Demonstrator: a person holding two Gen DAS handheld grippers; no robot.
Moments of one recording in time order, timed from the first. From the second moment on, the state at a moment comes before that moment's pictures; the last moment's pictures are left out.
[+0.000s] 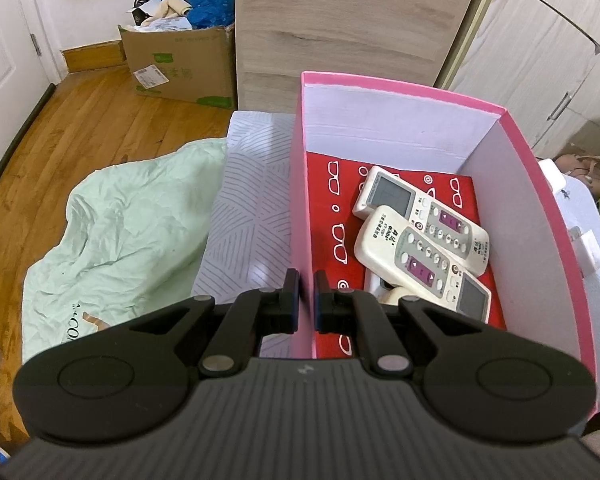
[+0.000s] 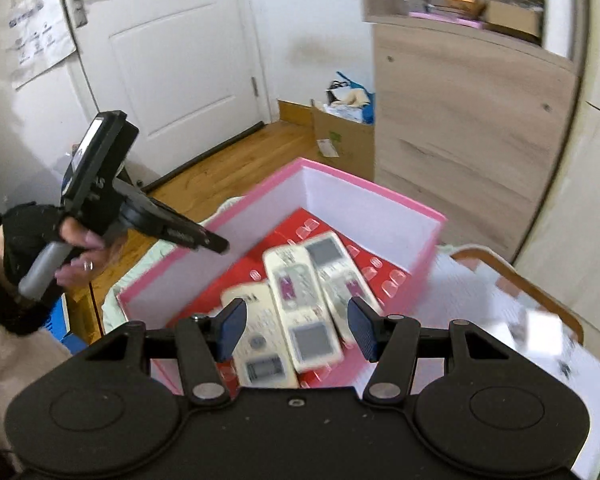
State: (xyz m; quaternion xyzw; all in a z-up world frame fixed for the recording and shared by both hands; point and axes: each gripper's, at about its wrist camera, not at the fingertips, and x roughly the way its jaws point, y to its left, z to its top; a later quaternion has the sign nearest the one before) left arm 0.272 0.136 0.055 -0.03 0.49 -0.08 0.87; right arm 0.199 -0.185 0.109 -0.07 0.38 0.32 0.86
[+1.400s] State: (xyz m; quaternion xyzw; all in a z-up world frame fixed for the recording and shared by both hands) left arm 0.311 0.117 0.054 -0.02 0.47 -0.04 0.88; right arm 0.198 -0.265 -0.015 -0.10 0.46 0.28 0.84
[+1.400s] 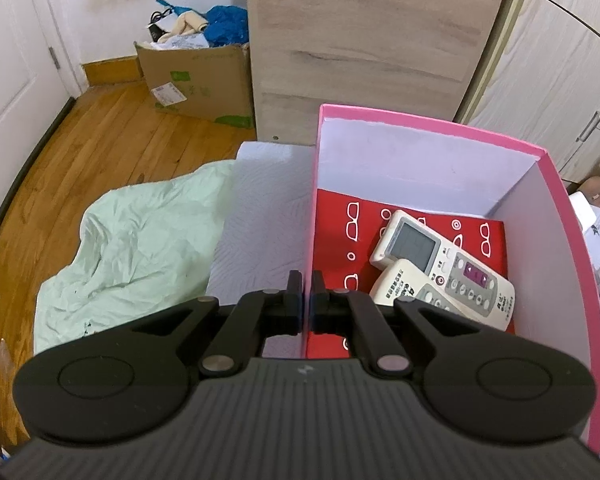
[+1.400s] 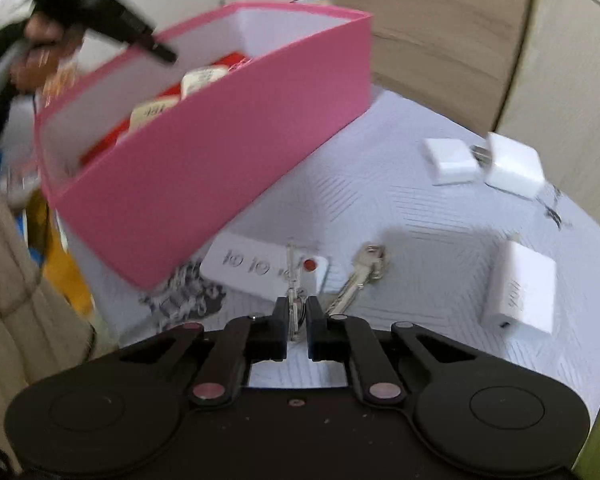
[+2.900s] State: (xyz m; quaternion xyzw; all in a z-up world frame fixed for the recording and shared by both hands) left arm 0.272 0.113 0.046 0.03 0.50 -0.06 0.86; right arm 0.261 -0.126 0.057 -0.09 0.38 0.29 0.87
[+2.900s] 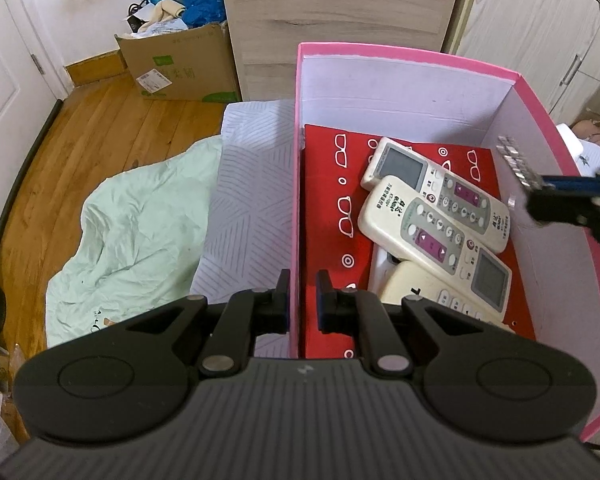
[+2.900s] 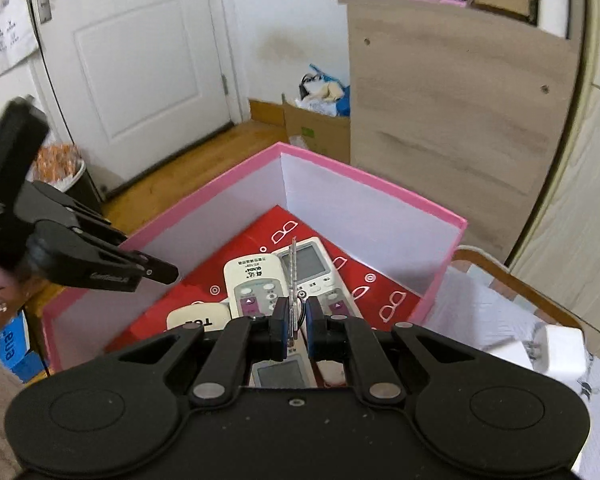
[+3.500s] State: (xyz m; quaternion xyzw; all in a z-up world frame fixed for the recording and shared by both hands) left arm 0.269 0.109 0.046 0.03 0.50 -0.06 0.87; right arm 0.305 -0.086 0.036 -0.12 0.42 0.23 0.87
